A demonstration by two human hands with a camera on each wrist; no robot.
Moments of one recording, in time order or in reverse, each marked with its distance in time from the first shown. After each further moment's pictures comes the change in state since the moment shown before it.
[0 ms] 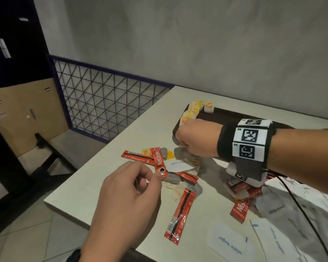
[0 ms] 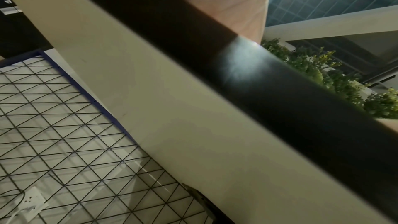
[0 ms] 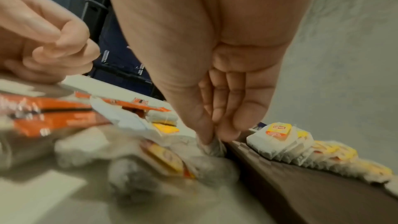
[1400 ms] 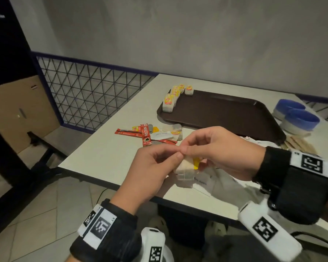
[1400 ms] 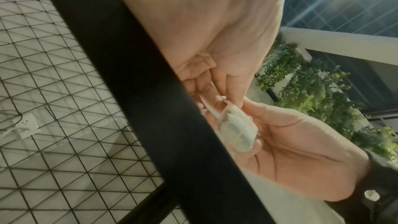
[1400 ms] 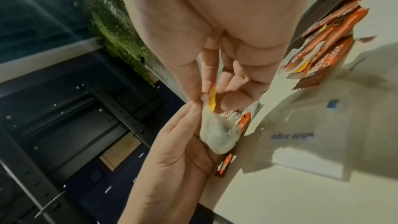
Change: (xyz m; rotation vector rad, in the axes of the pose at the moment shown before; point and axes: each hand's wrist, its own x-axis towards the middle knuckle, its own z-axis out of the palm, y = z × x) left_hand -0.035 0.043 0.016 -0.554 -0.458 -0.029; right_hand -0.176 -0.048 0.013 1.609 0.097 0.302
